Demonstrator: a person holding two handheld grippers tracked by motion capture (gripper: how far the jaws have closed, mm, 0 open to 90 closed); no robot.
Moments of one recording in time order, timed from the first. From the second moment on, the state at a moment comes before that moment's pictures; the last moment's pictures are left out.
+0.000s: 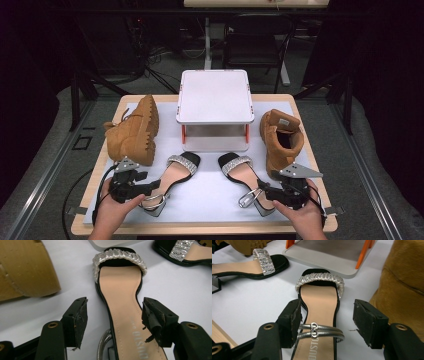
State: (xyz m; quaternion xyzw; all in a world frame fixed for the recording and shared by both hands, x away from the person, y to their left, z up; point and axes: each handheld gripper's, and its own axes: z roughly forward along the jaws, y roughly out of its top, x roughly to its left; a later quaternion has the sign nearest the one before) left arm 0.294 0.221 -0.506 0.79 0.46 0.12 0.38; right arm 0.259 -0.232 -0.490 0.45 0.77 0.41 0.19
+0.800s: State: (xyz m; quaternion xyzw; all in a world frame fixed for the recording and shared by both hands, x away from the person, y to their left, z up) left arm 0.309 0.175 -0.517 0.83 0.45 0.15 0.30; right arm 0.277 -0.214 -0.499 0.44 0.79 0.39 0.17
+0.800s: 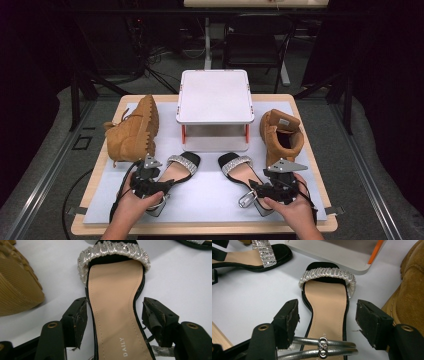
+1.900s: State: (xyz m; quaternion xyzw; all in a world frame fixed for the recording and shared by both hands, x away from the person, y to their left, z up) left arm 0.305 0.166 -0.536 0.84 0.45 0.16 0.27; right arm 0.302 -0.184 -0.529 0.47 0.82 0.28 0.16
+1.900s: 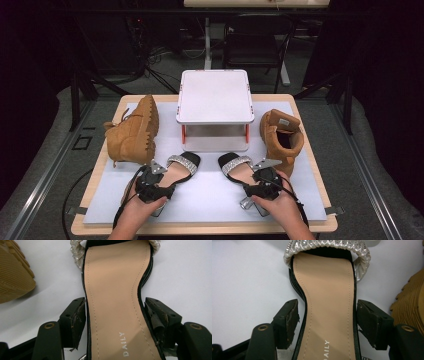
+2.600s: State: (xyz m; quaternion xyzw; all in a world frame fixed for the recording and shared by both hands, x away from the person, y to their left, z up) left arm 0.305 0.164 -0.535 0.84 0.45 0.16 0.26; right arm 0.303 -0.179 -0.536 0.50 0.81 0.25 0.16
